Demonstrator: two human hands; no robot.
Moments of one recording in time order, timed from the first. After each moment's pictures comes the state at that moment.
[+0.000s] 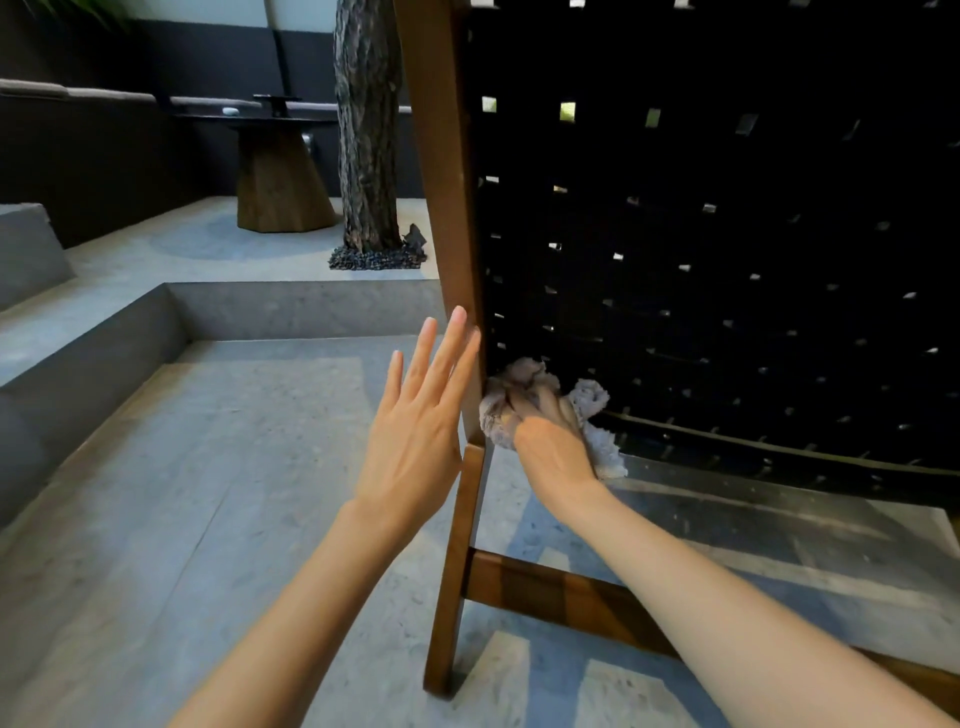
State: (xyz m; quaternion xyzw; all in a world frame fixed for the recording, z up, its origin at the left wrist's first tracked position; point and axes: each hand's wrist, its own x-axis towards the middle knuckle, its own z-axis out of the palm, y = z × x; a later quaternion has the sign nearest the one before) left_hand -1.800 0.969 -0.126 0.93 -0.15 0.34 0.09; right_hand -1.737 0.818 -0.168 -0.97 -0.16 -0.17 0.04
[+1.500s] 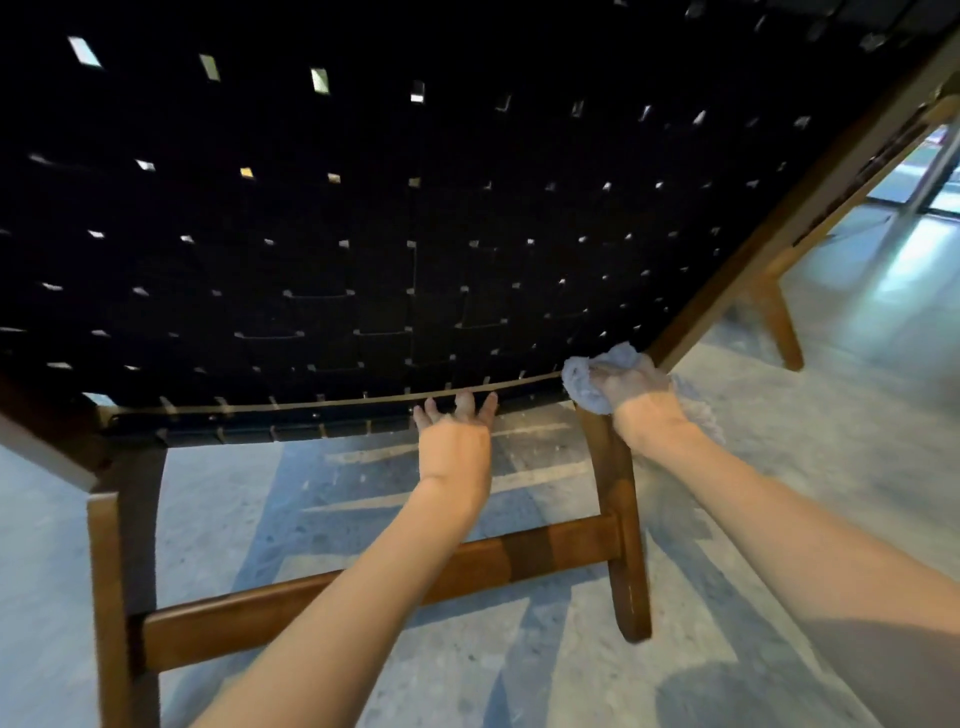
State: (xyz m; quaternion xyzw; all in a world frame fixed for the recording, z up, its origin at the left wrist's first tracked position) left_hand -1.802 0.629 -0.149 0.96 -0.27 0.02 -0.01; right_hand -1.842 0.409 -0.135 -0.98 0.07 -0.05 -0.19
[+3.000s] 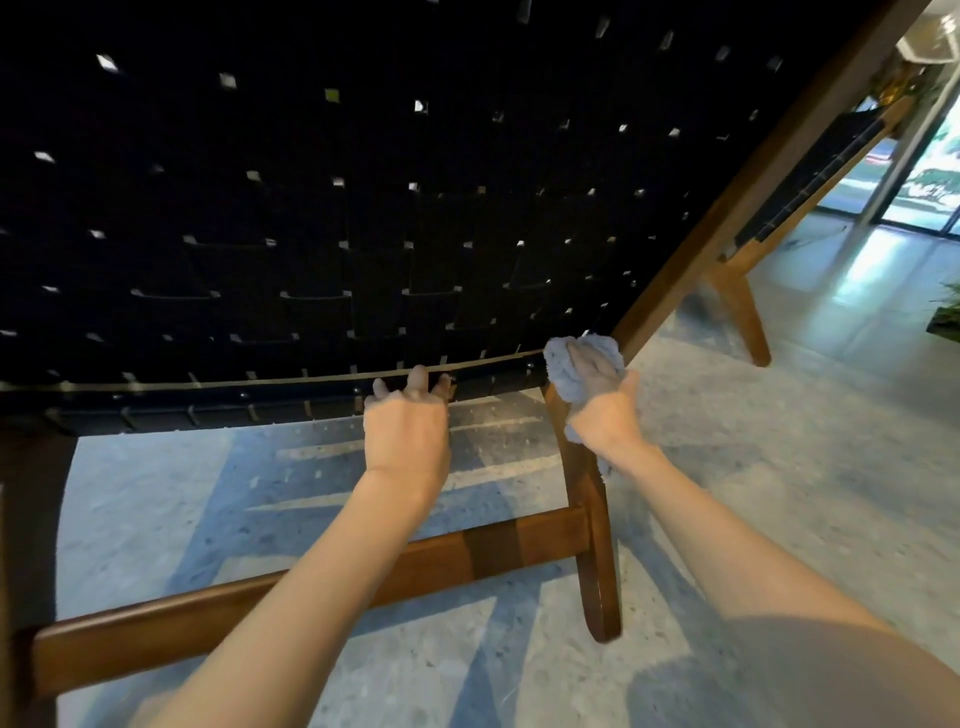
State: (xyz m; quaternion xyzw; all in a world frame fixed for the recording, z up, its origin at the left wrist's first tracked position) left_hand -1.798 0.617 -0.168 0.96 -0.24 0.13 0.01; right_hand -1.834 0.399 -0.183 -0.94 0.20 -0.20 0.21
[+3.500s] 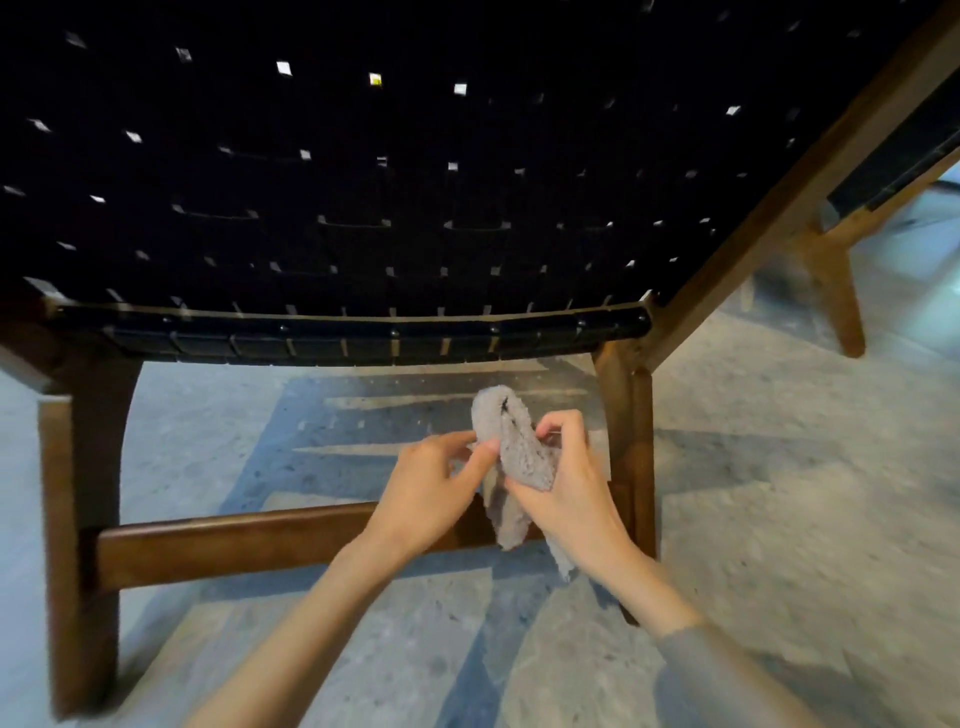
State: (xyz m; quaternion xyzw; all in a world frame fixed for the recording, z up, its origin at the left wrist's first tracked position) left_hand -1.837 0.650 -0.247 0.85 -0.26 -0.04 0.46; right_hand -1.896 0.498 -0.249 -0.86 0.02 -0.22 0.46
